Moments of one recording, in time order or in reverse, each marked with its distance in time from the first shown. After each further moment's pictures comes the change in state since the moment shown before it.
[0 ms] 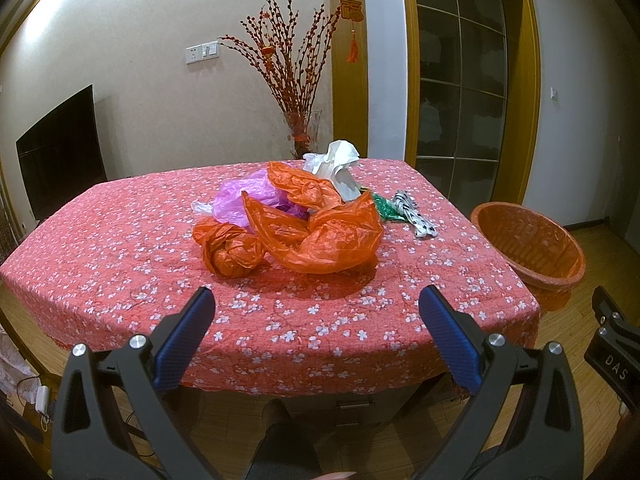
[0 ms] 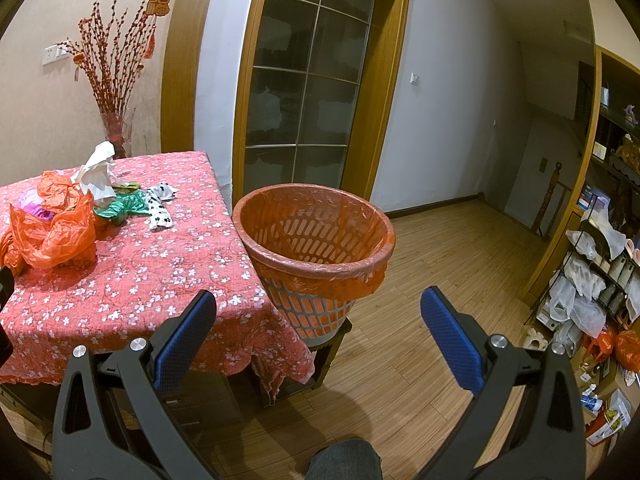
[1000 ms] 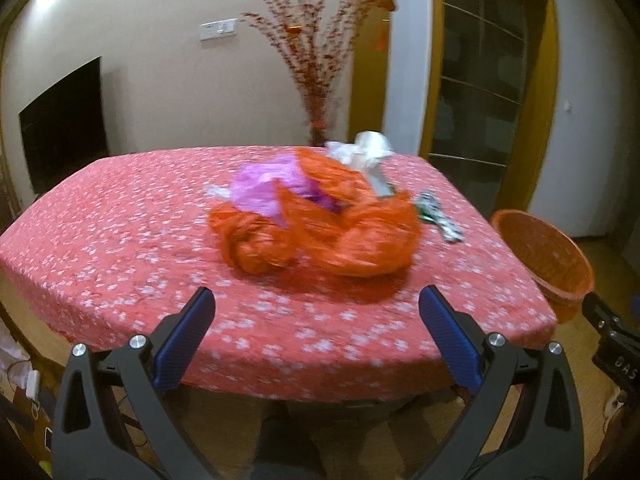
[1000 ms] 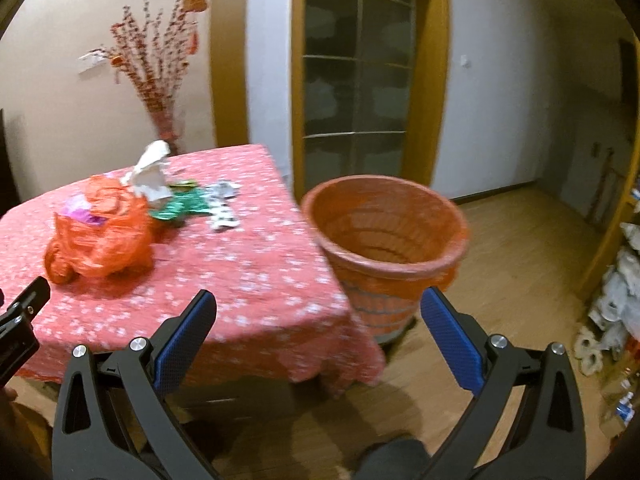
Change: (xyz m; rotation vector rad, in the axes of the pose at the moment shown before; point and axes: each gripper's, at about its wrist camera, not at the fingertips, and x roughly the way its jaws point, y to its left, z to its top) left arm 0.025 0.047 0.005 -0.087 0.046 0.010; right arm 0.017 0.033 0.014 0.007 0.055 0.260
